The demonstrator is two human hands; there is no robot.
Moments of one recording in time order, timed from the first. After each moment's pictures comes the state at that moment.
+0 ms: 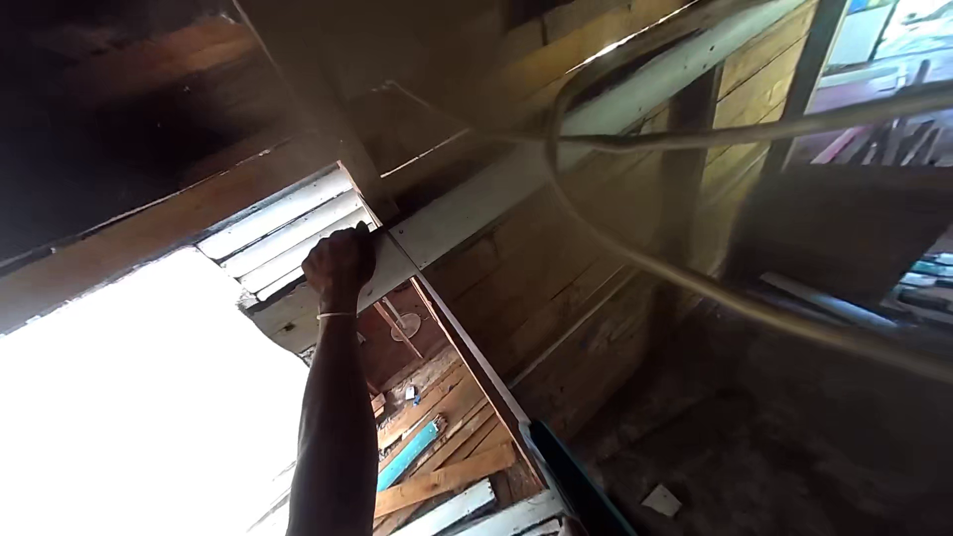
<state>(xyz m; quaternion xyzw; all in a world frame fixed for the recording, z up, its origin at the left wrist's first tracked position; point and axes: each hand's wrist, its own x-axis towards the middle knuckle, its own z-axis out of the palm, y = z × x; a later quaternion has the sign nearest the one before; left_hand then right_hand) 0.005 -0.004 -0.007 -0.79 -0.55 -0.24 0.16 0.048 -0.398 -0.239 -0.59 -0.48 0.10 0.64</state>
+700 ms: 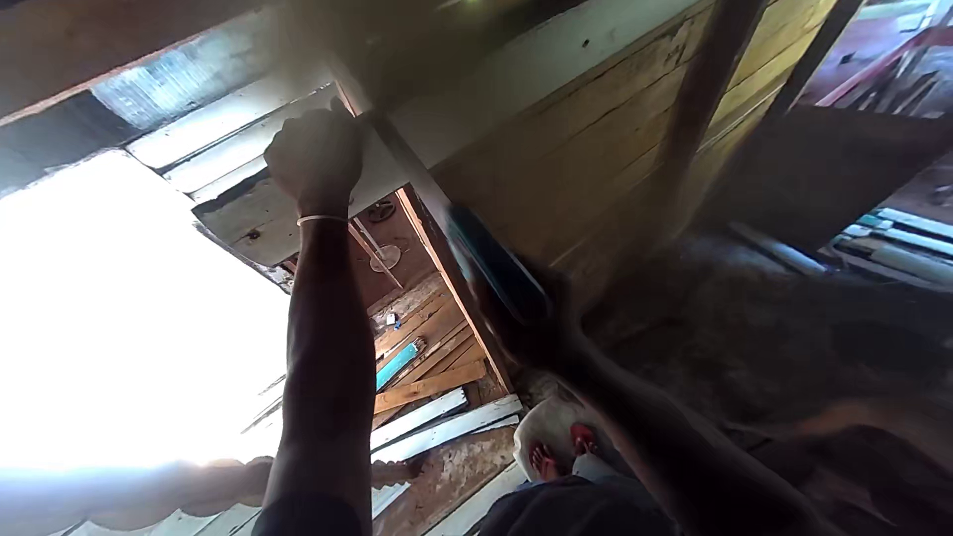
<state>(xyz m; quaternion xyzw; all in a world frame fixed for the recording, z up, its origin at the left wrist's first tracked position) 0.011 -0.006 -0.010 -0.78 -0.55 -0.25 0.17 0.070 -0.270 -0.168 -0.50 -0.53 0.01 0.68</state>
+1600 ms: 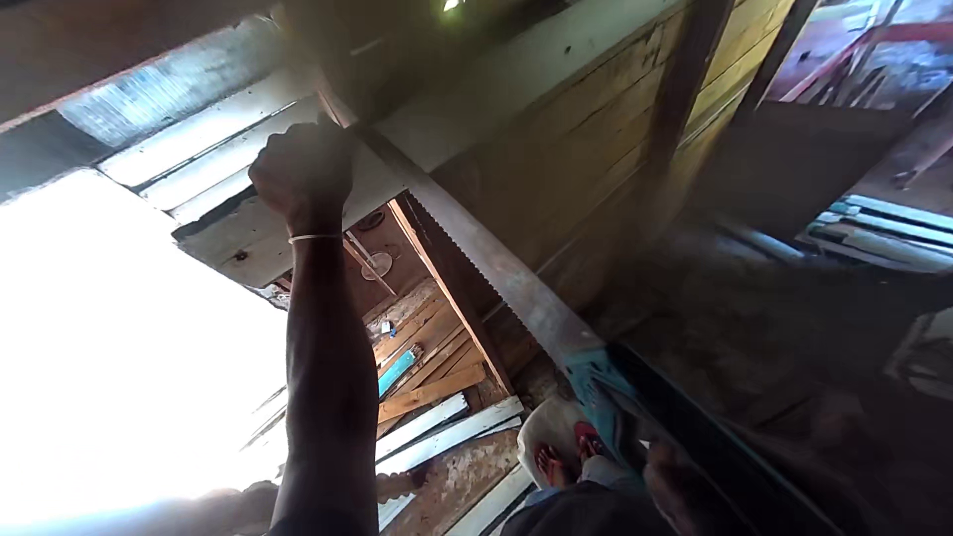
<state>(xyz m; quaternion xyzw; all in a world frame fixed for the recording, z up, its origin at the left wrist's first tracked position) 0.012 -0.005 -0.014 -0.77 -0.56 -0.24 0.18 0.058 -0.440 -0.222 -0.56 -0.49 0.14 0.65</state>
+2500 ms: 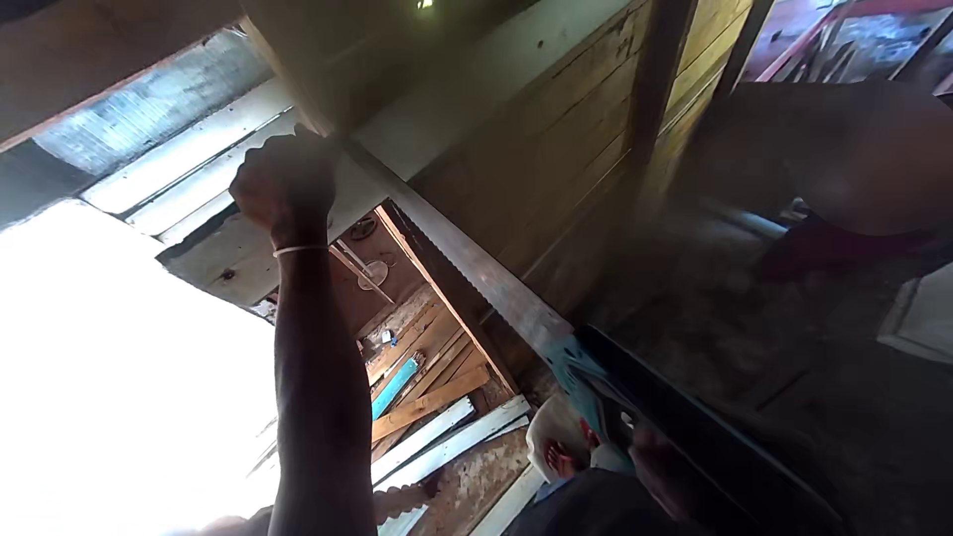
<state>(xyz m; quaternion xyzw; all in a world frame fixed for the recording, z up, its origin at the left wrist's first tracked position) 0.012 -0.004 -0.013 -0.77 -0.56 -0.26 0.16 0.065 -0.416 -0.196 -0.54 -0.50 0.14 0.66</state>
